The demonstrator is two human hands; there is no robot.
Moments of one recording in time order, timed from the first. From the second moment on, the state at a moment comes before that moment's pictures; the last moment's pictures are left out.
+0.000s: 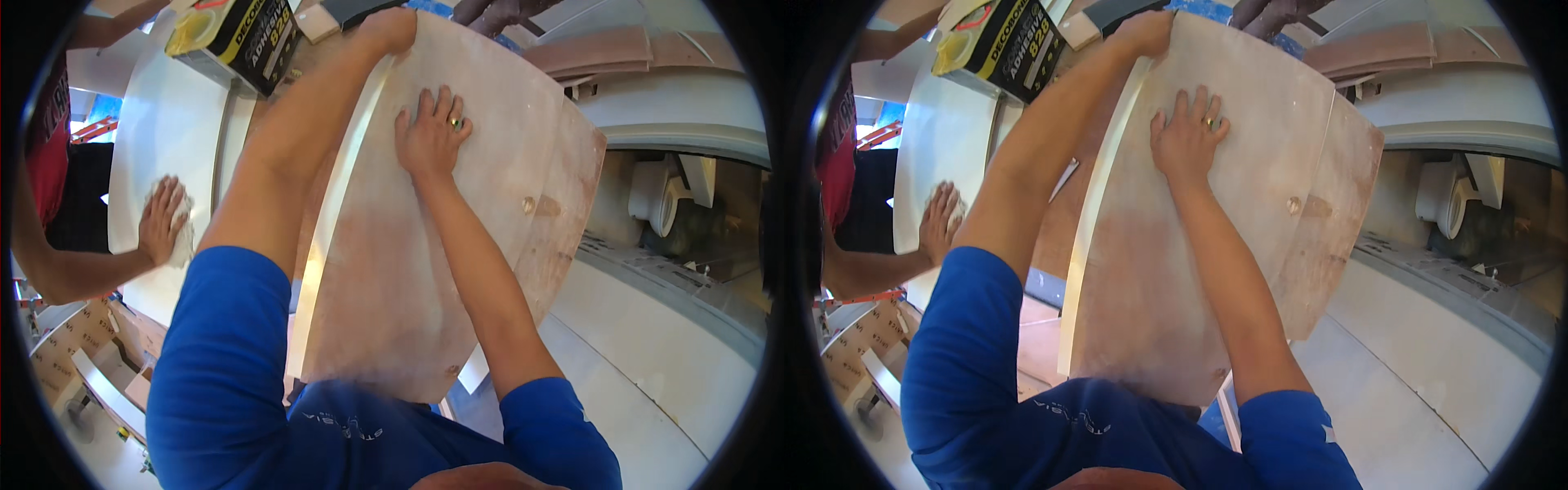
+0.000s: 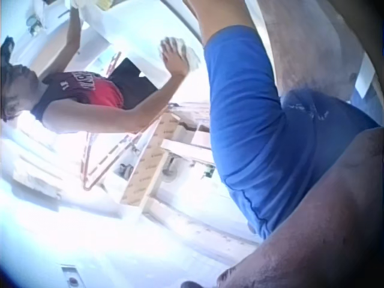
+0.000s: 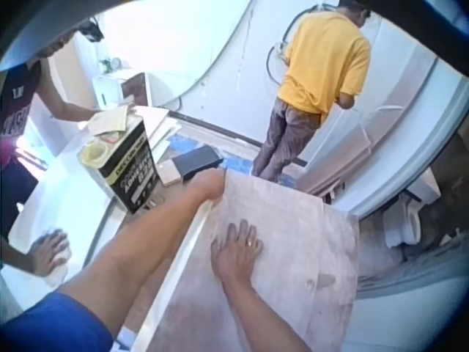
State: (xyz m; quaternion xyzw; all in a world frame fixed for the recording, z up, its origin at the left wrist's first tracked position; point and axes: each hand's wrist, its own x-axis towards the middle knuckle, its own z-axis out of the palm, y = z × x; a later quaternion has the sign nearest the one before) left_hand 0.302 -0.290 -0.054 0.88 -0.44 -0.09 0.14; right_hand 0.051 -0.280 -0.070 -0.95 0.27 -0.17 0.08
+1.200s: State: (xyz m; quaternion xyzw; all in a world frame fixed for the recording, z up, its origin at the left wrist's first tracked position) left_hand -0.132 0.166 -0.025 0.84 0.00 -0.30 0.45; right_hand 0.032 -0.294 -0.080 -0.95 0.21 -0.16 0.15
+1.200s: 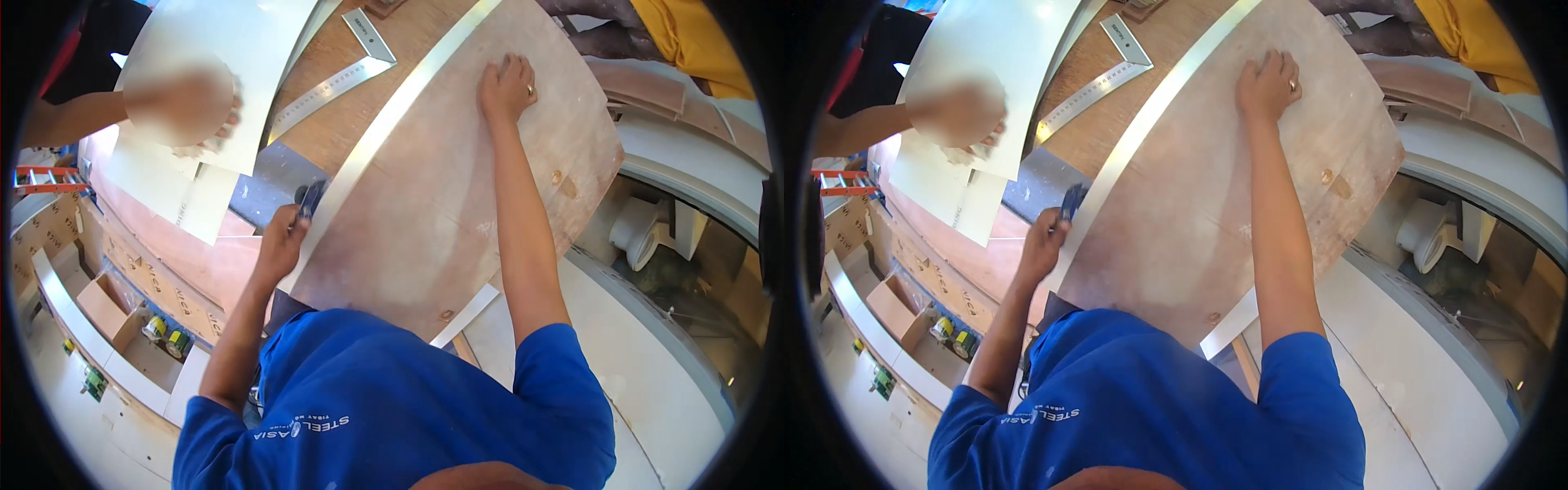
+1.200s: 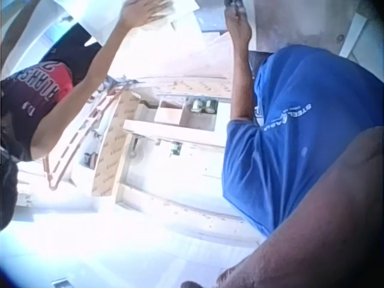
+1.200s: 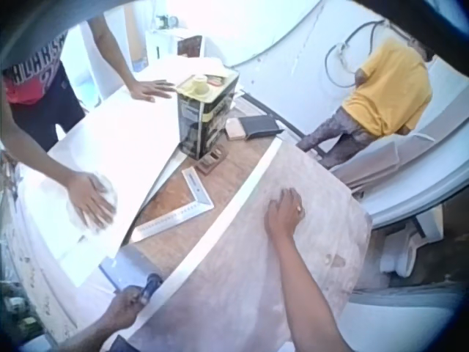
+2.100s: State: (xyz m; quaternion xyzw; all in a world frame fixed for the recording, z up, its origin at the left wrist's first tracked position) left_hand -0.065 0.138 -0.047 0.78 0.02 -0.26 0.56; right_hand -0.101 -0.236 -0.066 -0.96 0.25 -0.09 0.06
